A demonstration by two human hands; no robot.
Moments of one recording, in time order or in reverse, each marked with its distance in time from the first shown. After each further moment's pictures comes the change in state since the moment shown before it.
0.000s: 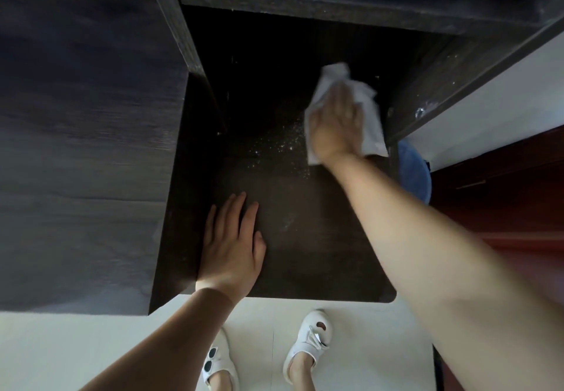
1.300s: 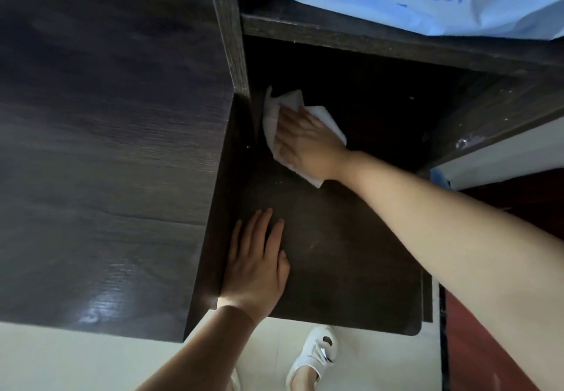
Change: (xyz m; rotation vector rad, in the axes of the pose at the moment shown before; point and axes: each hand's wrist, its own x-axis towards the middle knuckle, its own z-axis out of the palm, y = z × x) left_hand 0.000 0.000 -0.001 -0.051 -0.027 -0.016; right_hand 0.014 -0.055 0.011 -0.105 -0.246 -0.812
